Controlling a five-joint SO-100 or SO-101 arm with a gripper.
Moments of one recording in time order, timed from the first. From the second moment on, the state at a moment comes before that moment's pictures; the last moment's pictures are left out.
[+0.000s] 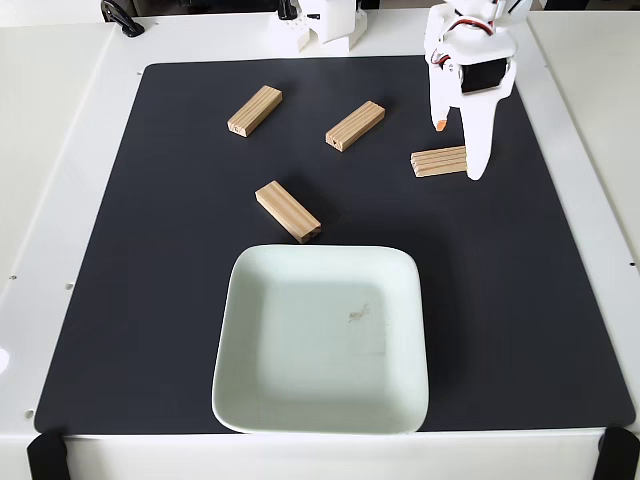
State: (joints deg) arm -39.0 75.0 79.8 83.7 16.2
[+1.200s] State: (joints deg) arm -39.5 73.6 83.1 79.2 16.2
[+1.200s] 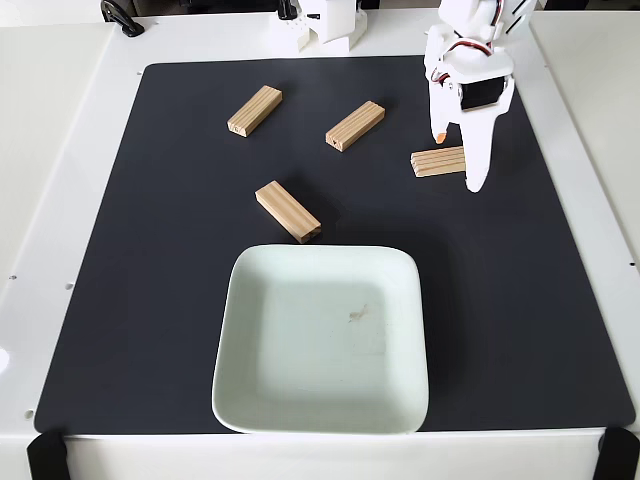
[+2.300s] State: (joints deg) arm -39.7 69.3 84.0 79.0 16.2
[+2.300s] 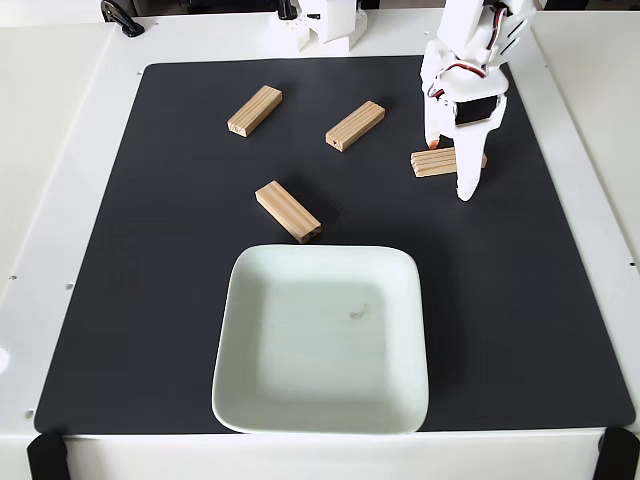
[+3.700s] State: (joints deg) arm -17.3 92.1 89.0 38.6 9.7
